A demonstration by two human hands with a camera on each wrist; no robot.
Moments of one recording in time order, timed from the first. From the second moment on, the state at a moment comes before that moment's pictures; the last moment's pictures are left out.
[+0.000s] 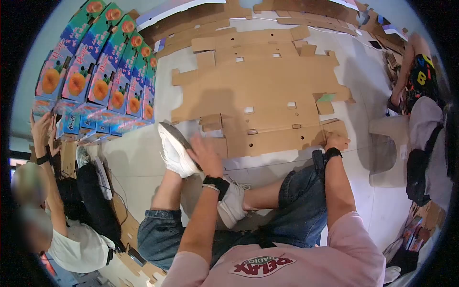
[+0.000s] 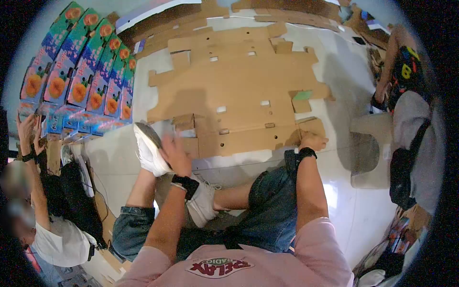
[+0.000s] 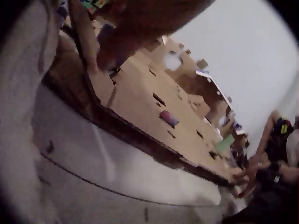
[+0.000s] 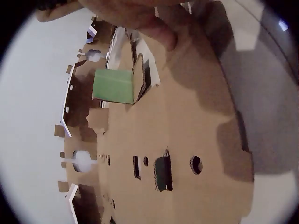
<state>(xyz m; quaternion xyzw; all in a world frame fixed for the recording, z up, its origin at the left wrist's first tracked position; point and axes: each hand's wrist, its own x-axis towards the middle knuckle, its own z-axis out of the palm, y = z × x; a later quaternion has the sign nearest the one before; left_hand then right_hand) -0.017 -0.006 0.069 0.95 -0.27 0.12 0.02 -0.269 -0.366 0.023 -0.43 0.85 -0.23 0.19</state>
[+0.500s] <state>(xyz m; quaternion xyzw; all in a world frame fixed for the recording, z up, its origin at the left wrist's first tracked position) -0.002 -0.025 0.063 0.94 -0.29 -0.19 0.08 -0.287 -0.394 -0.007 -0.57 0.66 -0.48 0.10</state>
